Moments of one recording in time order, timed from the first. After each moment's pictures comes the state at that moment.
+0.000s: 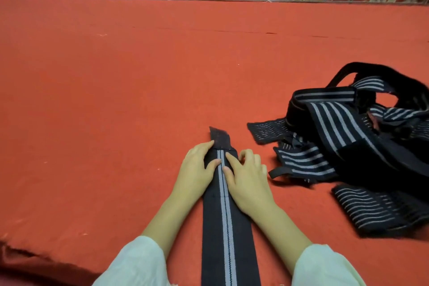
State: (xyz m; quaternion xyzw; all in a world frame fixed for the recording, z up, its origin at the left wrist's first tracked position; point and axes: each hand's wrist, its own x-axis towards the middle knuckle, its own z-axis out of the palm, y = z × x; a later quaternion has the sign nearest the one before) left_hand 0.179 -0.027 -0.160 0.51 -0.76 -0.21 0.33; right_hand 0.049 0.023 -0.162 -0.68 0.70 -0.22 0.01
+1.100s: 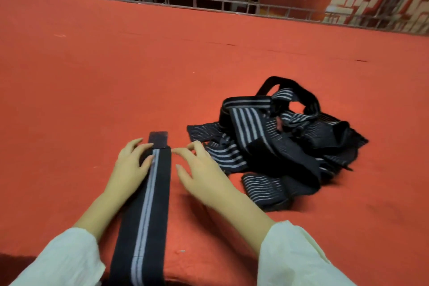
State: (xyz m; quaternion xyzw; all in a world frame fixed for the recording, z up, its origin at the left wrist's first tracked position) left_hand 0.170 -0.005 -0.148 0.56 -0.75 -0.14 0.31; right_hand -0.012 0.090 -0.084 -0.77 0.57 -0.27 0.14
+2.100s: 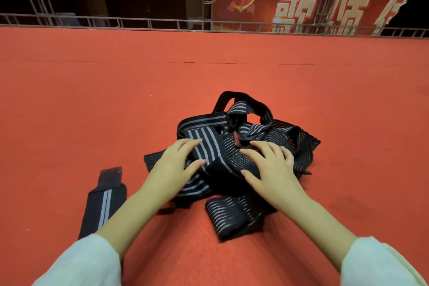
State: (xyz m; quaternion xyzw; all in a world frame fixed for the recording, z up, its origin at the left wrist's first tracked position) left_hand 0.005 0.010 -0.066 0.34 -0.88 -0.18 0.28; right_hand -0.190 0.135 -0.062 -0.61 0.76 -0.19 -0.09
